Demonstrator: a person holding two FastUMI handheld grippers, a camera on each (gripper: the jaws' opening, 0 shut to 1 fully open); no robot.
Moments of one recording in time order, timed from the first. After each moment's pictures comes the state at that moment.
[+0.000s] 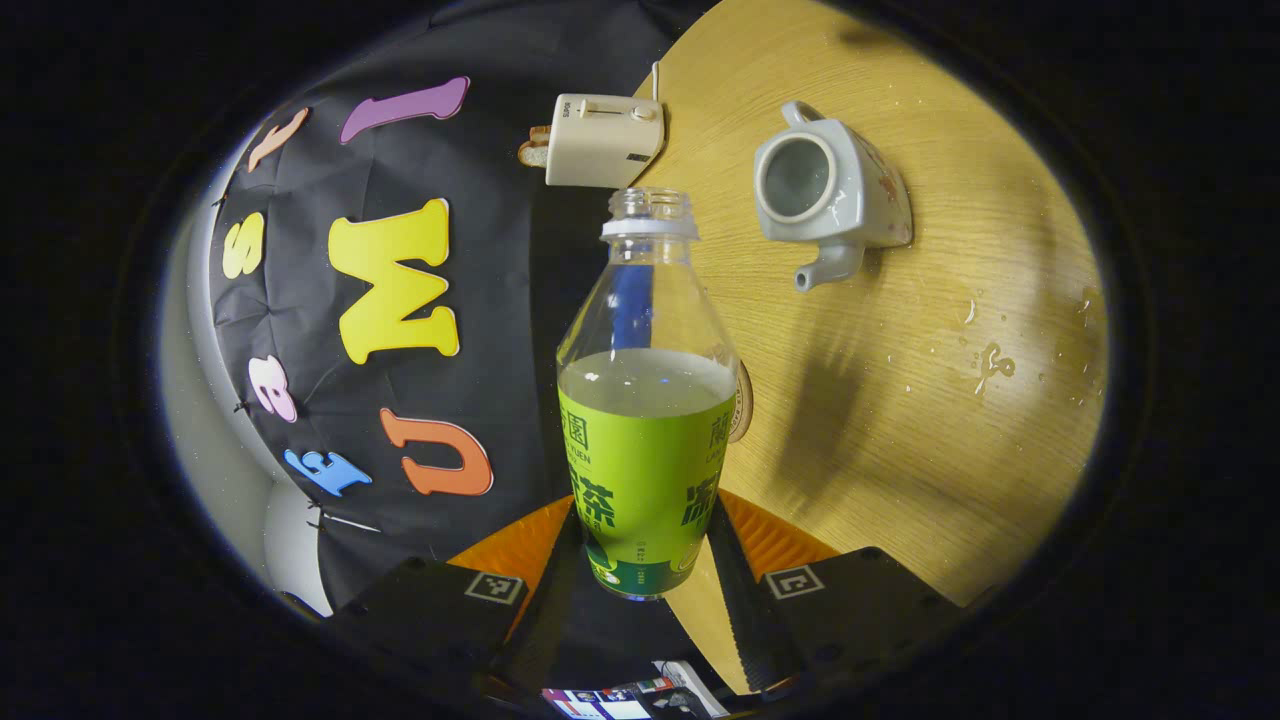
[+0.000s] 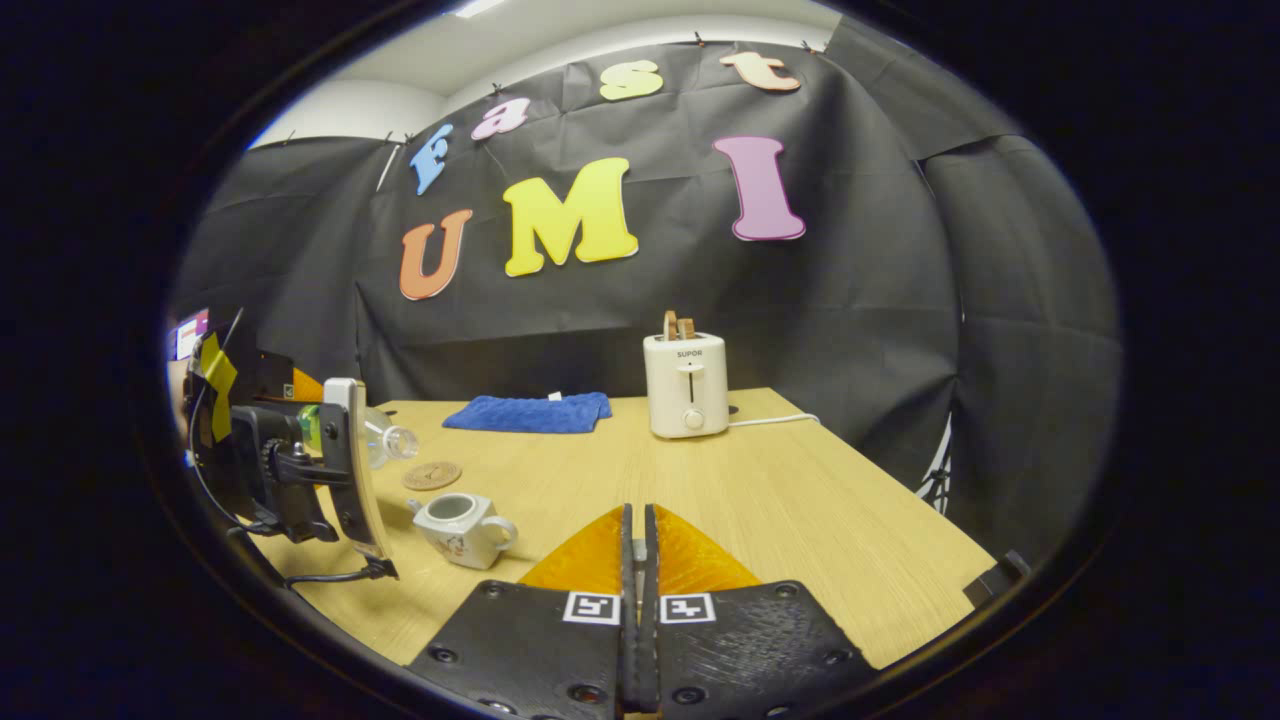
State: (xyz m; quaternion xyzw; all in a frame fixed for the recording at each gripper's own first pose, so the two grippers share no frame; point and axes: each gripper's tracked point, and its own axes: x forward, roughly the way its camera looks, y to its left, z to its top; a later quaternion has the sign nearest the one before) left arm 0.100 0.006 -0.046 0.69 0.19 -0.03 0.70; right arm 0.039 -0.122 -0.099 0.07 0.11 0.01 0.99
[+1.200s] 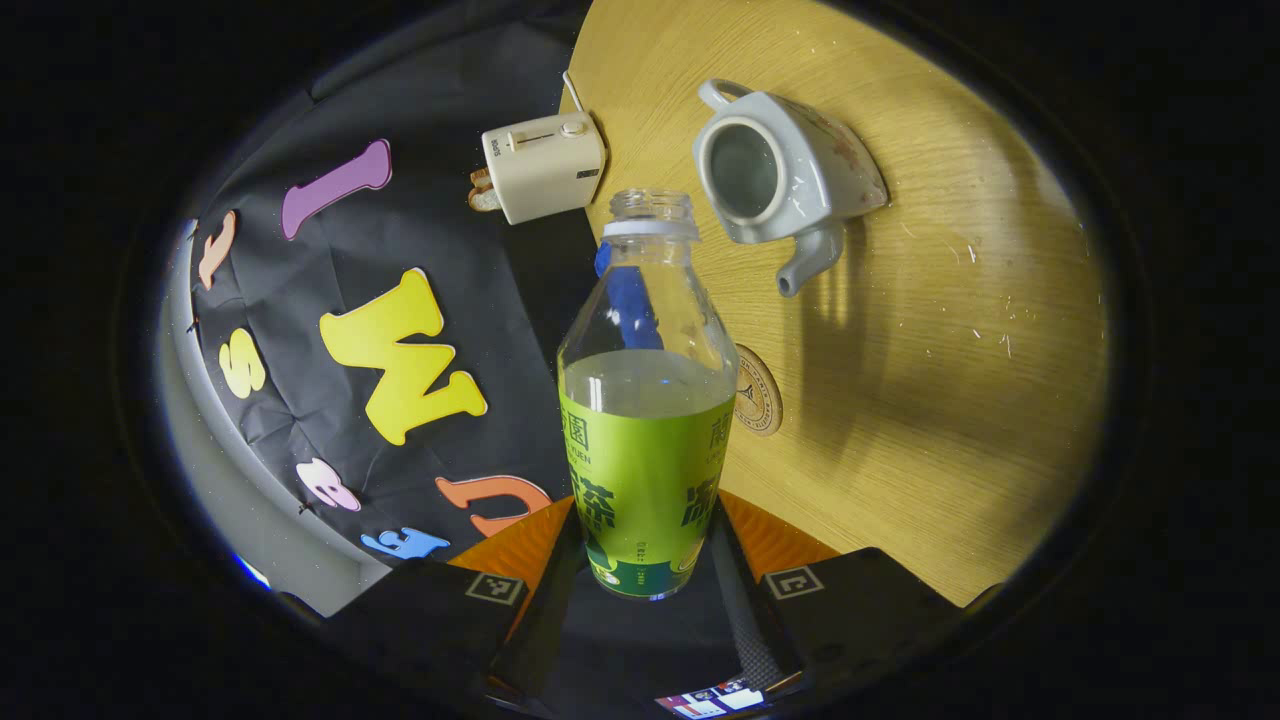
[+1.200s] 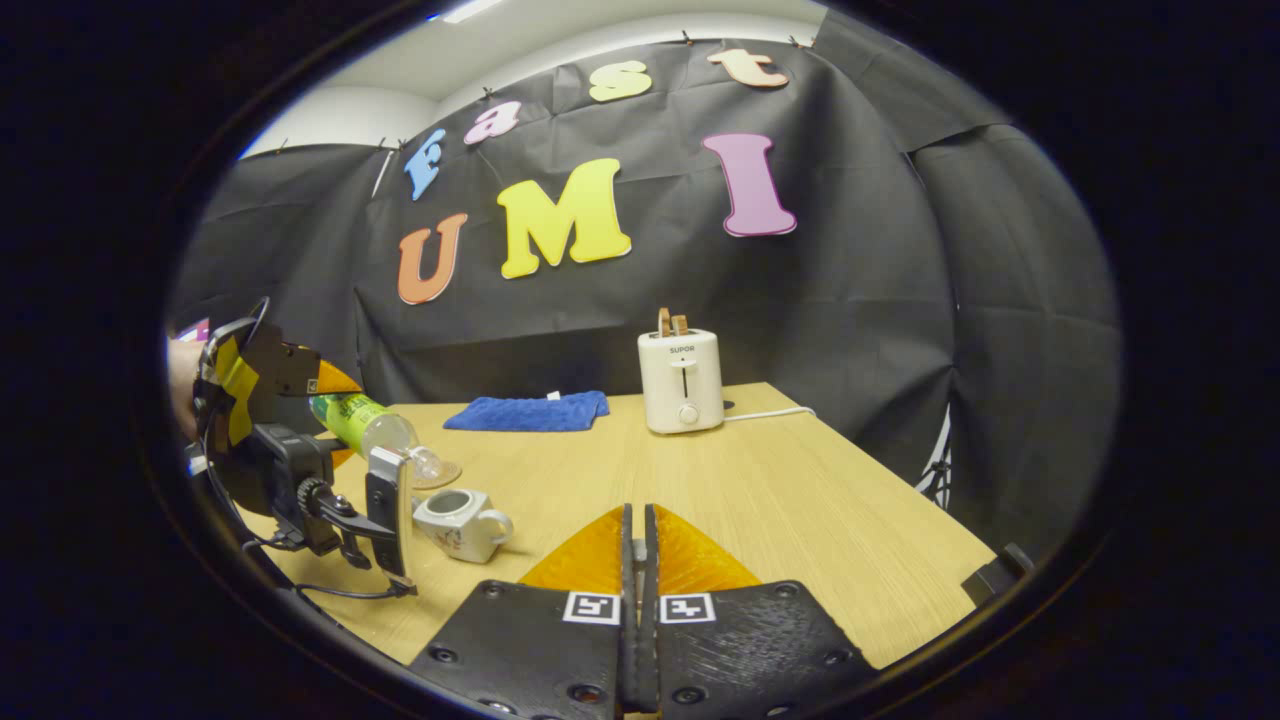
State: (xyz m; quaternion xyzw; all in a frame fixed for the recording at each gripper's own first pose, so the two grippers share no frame) left arm 0.116 -0.016 -0.026 0.80 0.16 -0.02 0.58; right arm 0.032 -0.129 -0.103 0.08 0.11 0.01 0.99
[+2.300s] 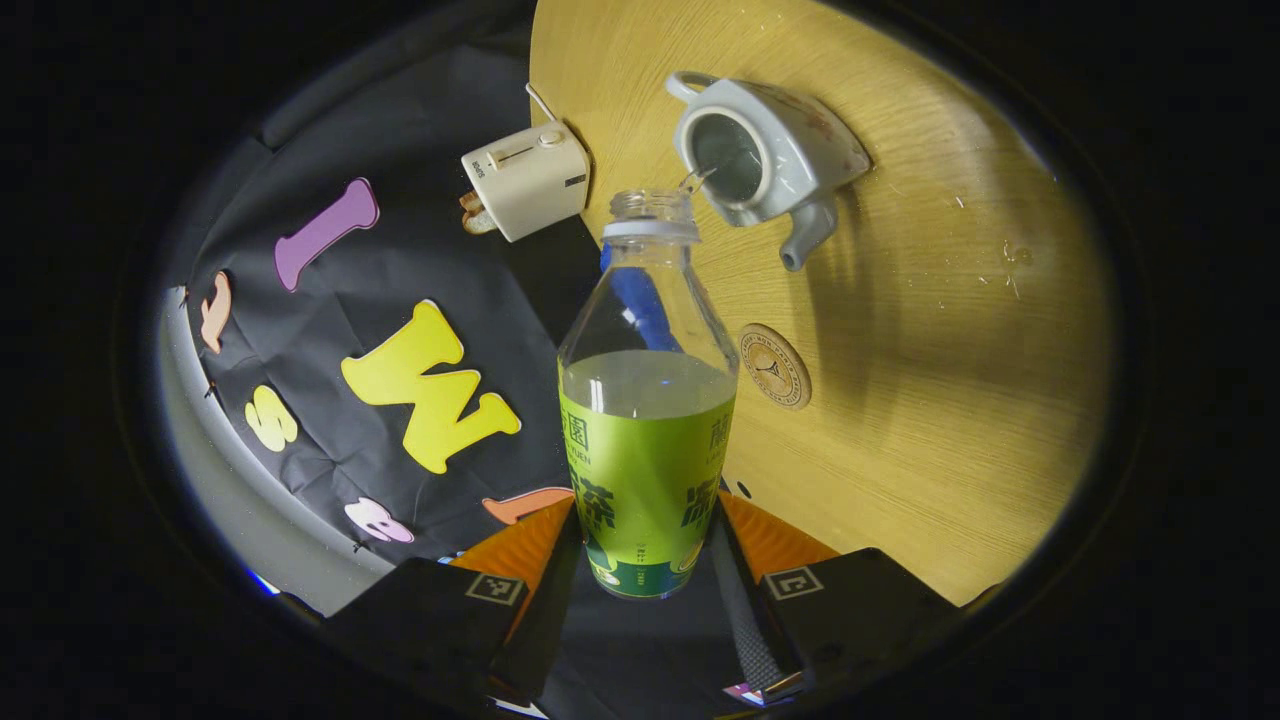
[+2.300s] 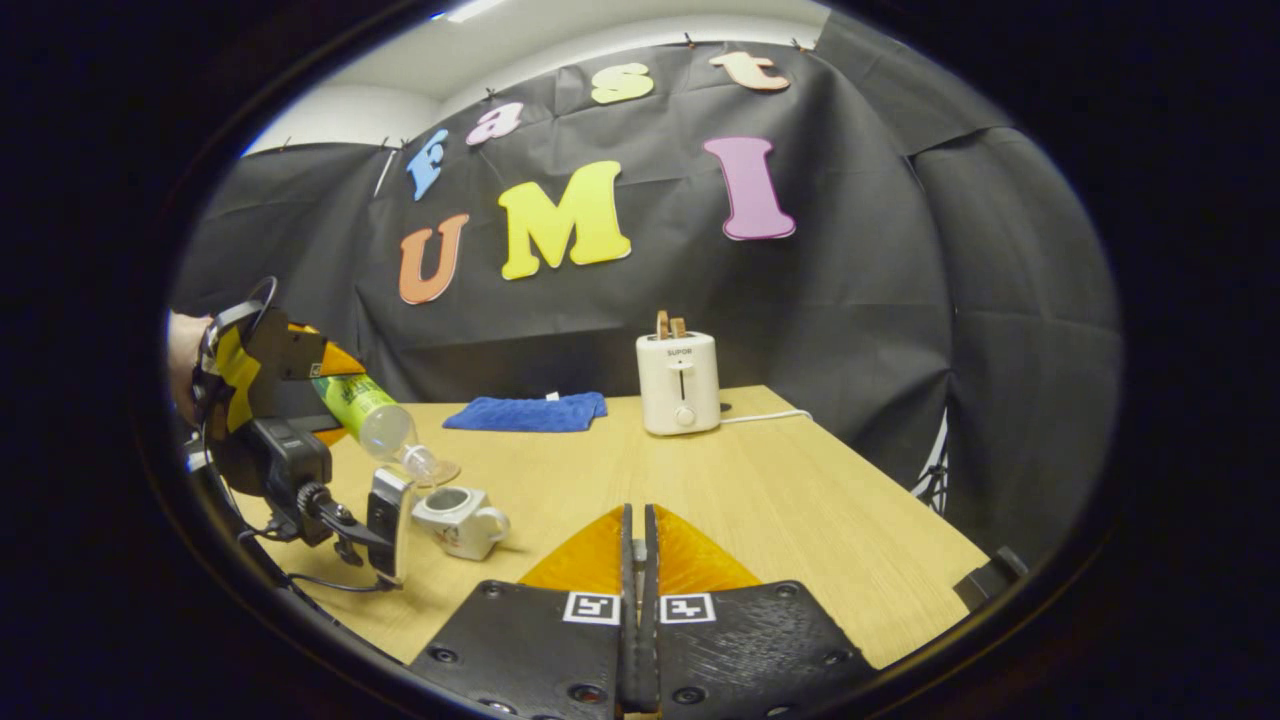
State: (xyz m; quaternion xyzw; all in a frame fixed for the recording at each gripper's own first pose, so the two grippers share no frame) left arm 0.122 -0.012 -0.006 0.84 0.13 -0.01 0.52; right arm 0.029 -0.133 -0.103 0.07 0.11 0.01 0.99
